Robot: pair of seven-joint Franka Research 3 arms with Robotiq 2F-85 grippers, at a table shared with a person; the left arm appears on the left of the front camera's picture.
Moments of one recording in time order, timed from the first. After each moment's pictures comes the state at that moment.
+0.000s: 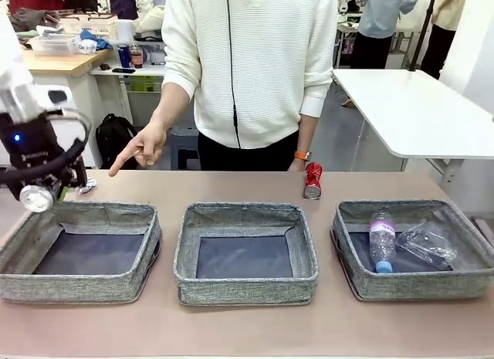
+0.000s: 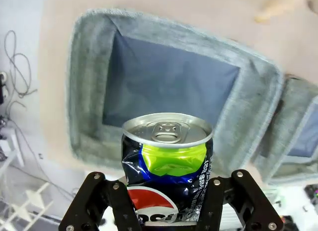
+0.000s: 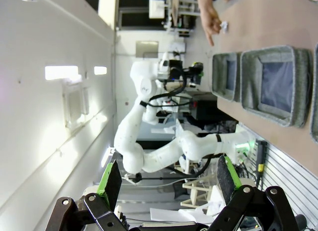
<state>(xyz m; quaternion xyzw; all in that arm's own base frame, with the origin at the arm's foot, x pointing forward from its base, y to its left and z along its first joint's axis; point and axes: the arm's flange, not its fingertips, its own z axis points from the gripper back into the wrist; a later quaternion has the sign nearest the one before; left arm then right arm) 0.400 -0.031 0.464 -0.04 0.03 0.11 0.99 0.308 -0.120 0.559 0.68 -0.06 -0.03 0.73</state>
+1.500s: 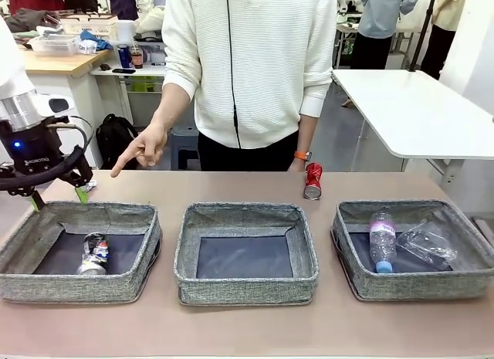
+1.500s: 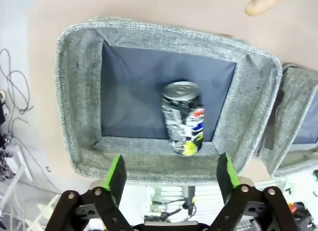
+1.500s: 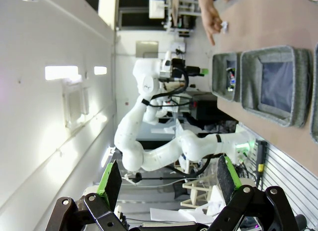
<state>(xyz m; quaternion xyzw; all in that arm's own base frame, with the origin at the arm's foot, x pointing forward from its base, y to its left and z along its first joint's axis) 0.402 -0.031 0.461 -0.06 0.02 0.06 1.00 0.308 -0.120 0.559 0.68 -0.06 -0.03 0.73</state>
